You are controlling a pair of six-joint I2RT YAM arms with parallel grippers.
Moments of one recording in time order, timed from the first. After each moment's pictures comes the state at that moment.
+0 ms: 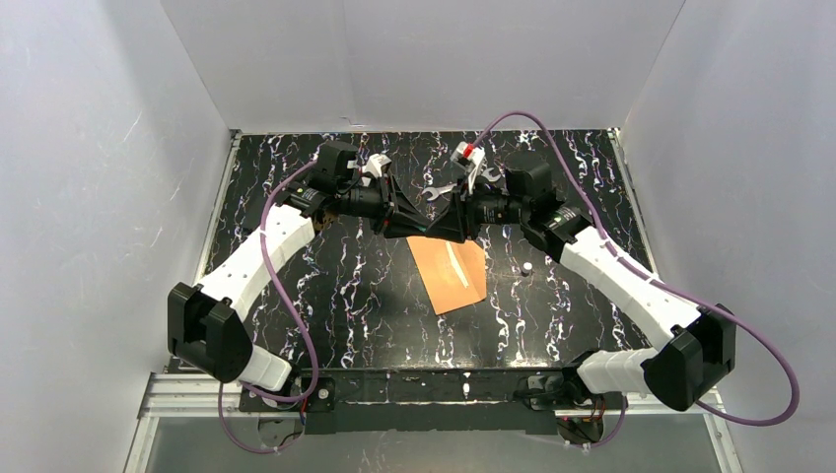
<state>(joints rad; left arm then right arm) -0.46 1.45 1.29 -0.53 0.89 -1.12 0.64 1.28 1.16 -0.23 -0.73 0.20</state>
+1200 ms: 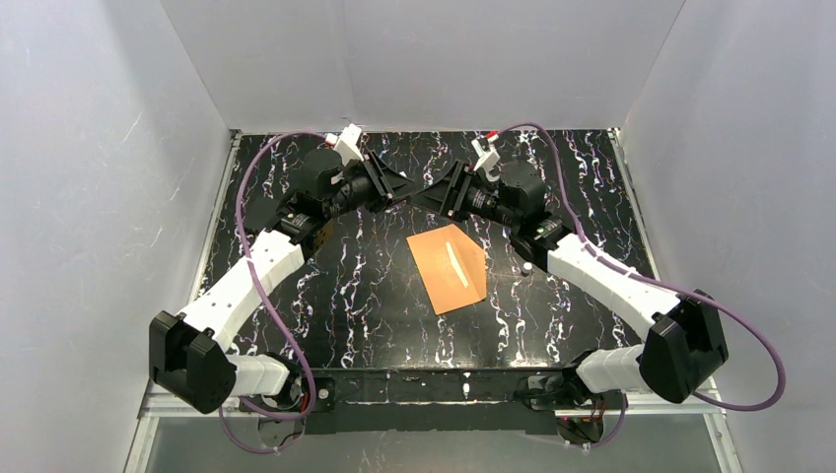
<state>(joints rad) -0.49 1.29 1.12 -0.08 0.40 -1.01 0.67 1.32 1.02 0.21 -0.41 0.95</state>
